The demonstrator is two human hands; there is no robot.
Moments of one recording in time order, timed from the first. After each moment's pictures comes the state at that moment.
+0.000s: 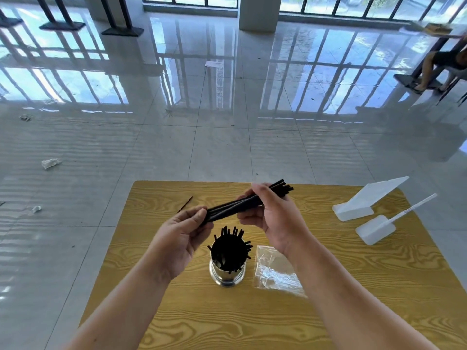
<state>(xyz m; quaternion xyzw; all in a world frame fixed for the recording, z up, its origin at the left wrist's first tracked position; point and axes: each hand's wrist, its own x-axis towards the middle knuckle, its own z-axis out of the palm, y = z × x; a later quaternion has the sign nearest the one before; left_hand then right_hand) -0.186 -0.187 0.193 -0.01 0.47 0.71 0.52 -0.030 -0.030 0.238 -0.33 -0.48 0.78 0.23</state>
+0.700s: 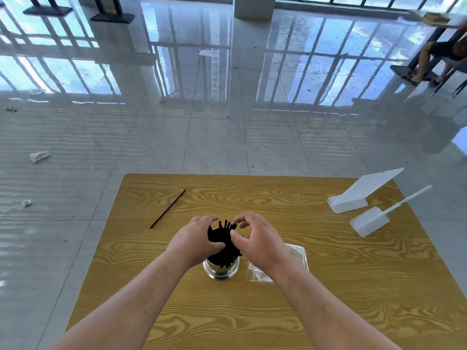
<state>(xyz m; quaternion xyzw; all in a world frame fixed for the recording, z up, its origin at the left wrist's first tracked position) -0.171 -0.152 0.128 0.42 0.85 0.15 0.29 -0.003 -0.047 0.158 -0.39 -0.82 0.41 0.06</state>
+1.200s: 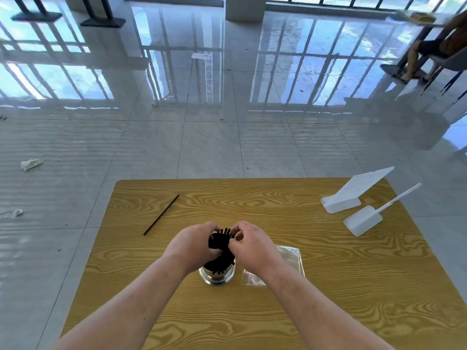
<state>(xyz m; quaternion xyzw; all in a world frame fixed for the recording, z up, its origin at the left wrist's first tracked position) -0.164 -0.143 0.137 0.48 0.83 0.13 0.27 -0.004 -0.044 0.149 -0.42 -0.80 0.42 0.02</state>
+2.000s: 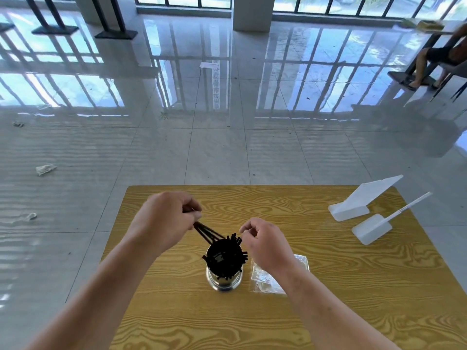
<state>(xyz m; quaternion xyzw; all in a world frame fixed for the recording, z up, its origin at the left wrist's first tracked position) -0.214 -0.168 0.245 0.41 0.85 0.29 0.17 -0.005 -0.037 0.169 -0.41 -0.79 0.45 0.10</state>
